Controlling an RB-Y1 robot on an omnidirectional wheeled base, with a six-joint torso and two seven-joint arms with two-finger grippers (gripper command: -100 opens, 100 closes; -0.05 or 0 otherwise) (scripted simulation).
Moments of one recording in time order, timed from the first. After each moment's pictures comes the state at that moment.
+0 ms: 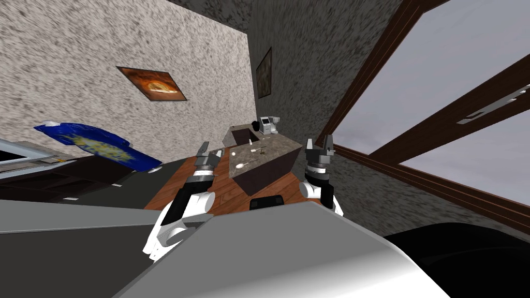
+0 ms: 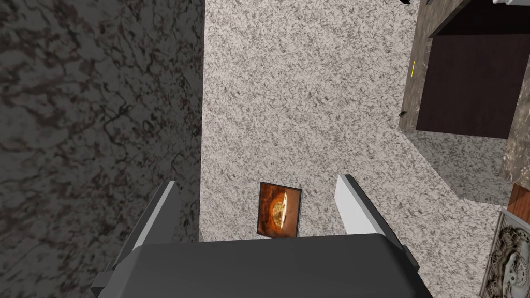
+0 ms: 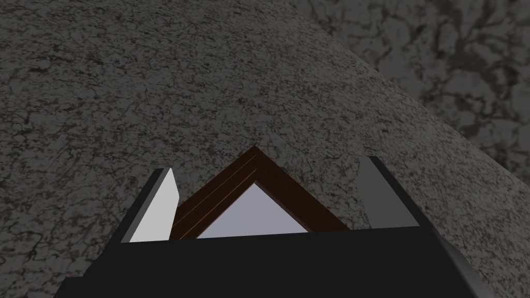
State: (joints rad) left arm 0.39 0.26 0.11 -2.43 0.10 0.06 0.18; right arm 0.46 -0.02 -0.01 -2.31 -0.12 -0.63 0.04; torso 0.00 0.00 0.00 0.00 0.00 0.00
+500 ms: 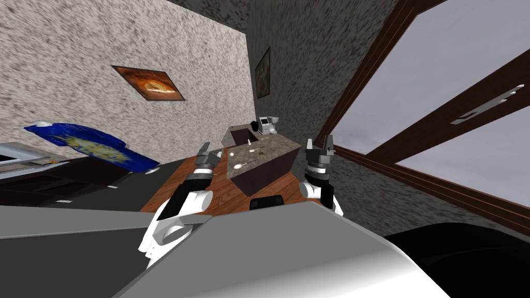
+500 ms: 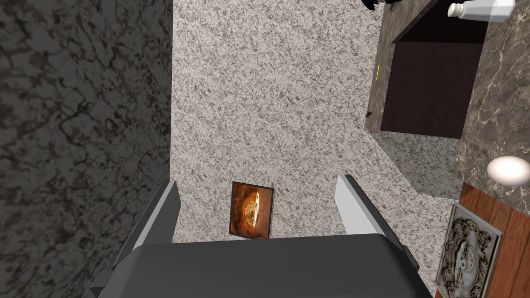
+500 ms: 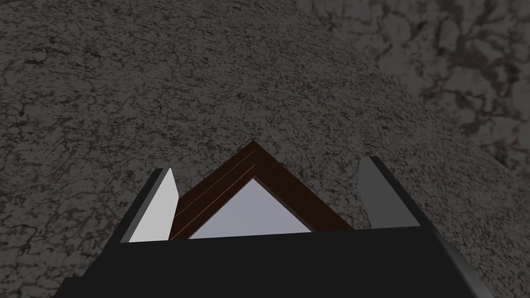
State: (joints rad) left arm 0.37 0.29 0.14 -2.44 0.14 0.20 0.23; right arm 0.46 -0.02 -0.01 -2.31 -0.12 -0.63 0.04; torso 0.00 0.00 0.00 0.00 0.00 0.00
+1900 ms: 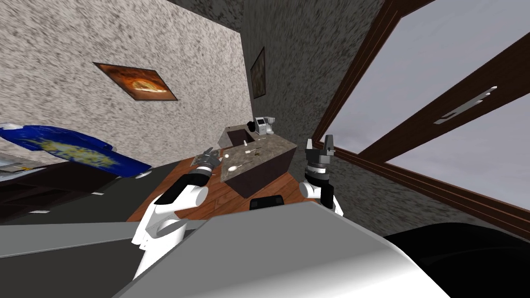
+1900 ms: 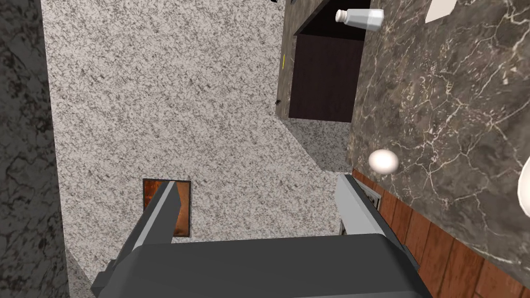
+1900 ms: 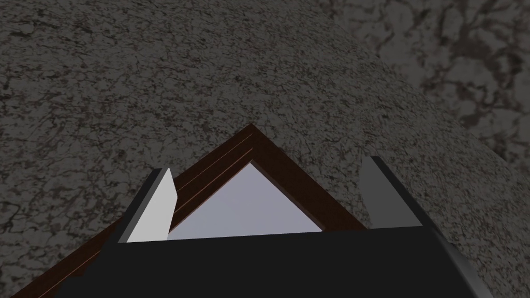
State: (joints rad) left arm 0.29 0.35 0.22 -2.42 0.22 0.59 0.33; right arm 0.46 -0.02 -0.01 -2.31 -0.12 -0.63 0.04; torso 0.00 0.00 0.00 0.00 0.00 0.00
